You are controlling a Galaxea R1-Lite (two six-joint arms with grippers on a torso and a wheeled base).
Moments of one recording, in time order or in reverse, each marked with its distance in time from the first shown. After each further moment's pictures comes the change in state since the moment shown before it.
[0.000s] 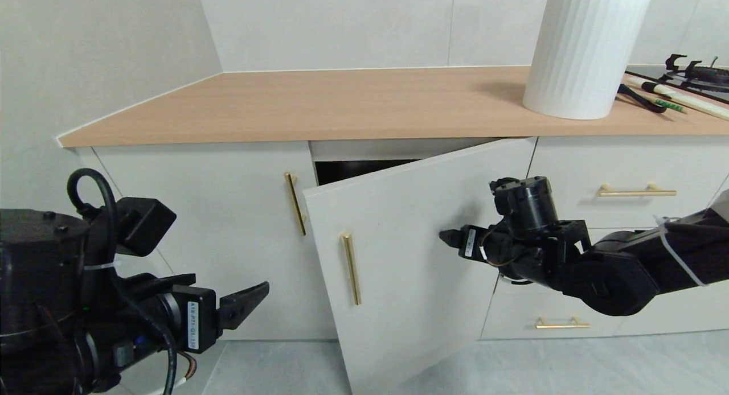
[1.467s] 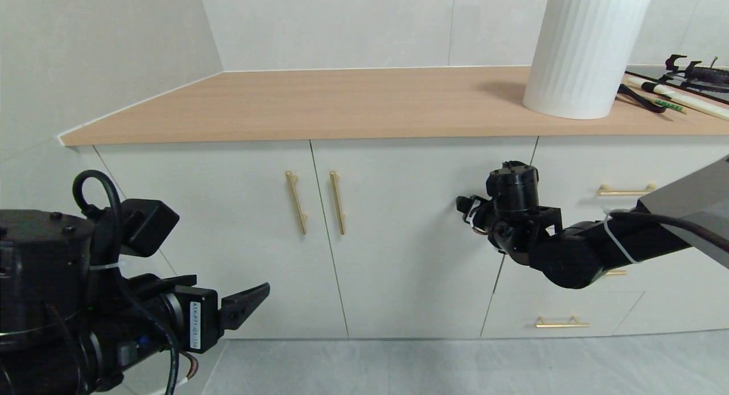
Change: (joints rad) left arm -0.001 0.007 0.002 0.000 -0.001 0.000; right arm -0.084 0.144 -0.151 -0.136 -0.240 0.043
